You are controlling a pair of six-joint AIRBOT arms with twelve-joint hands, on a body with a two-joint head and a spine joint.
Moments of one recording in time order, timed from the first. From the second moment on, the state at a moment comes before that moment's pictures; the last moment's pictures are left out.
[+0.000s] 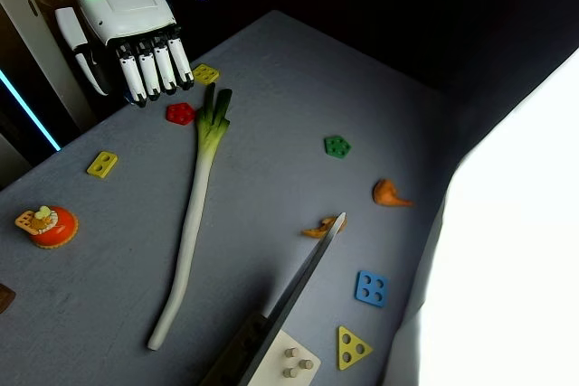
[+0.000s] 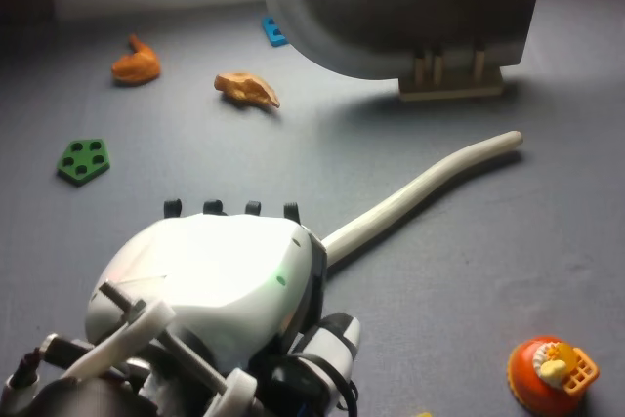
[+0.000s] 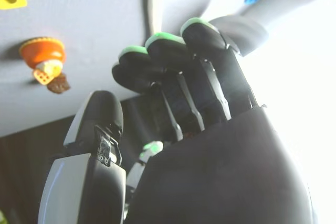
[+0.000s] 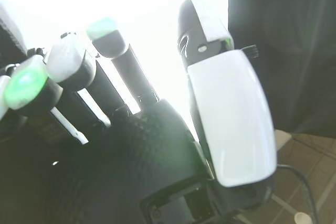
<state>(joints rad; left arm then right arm) 0.51 -1.00 0.21 1.57 1.25 -0.92 -0.30 -0.51 0.70 0.59 0.38 -1.73</state>
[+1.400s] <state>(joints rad) 0.61 -1.00 0.25 1.61 1.32 -1.05 -0.33 -0.69 0.96 0.65 0.38 -1.52</state>
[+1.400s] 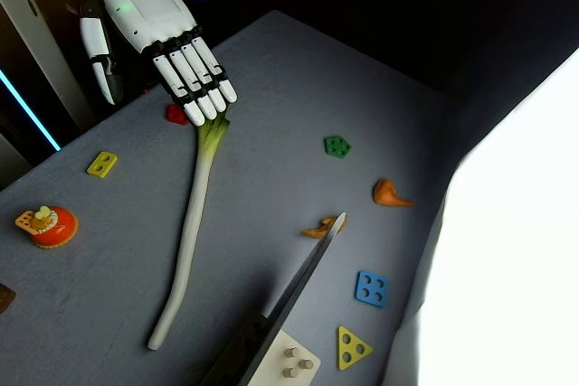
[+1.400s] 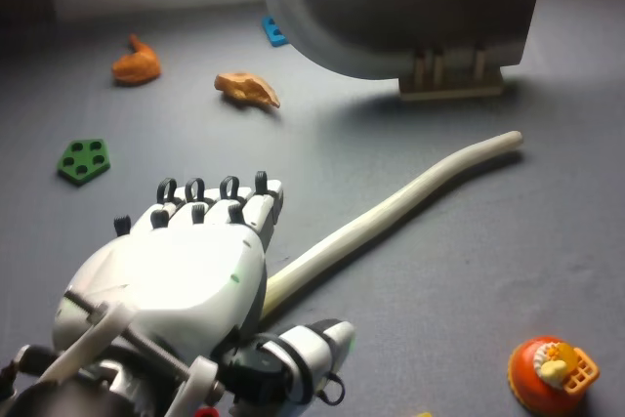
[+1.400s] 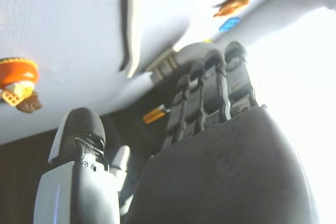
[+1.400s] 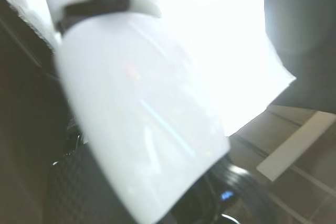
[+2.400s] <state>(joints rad) 0.82 -1.18 0.31 1.72 1.48 -1.23 -0.43 -1.03 1.42 0.37 0.47 -1.07</state>
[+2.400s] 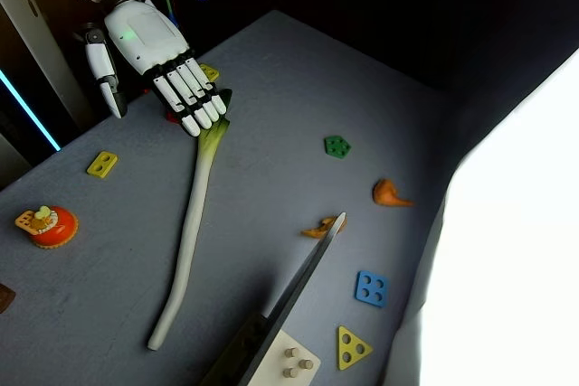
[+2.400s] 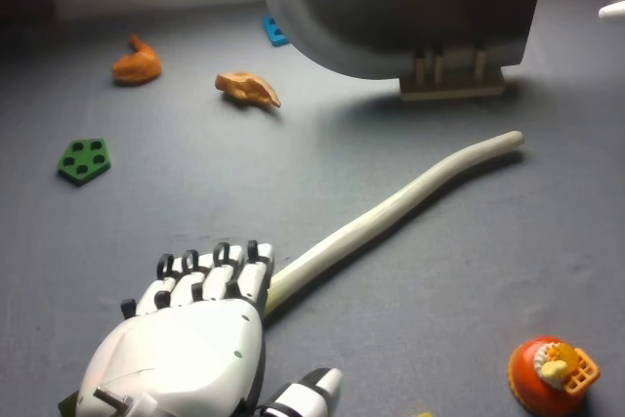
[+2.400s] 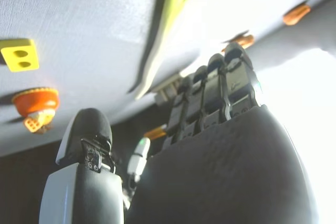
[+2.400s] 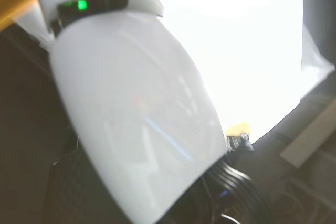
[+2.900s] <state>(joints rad) 0.86 -1.20 0.35 1.76 1.47 -1.25 -0.49 -1.19 1.67 0.14 0.47 -0.80</state>
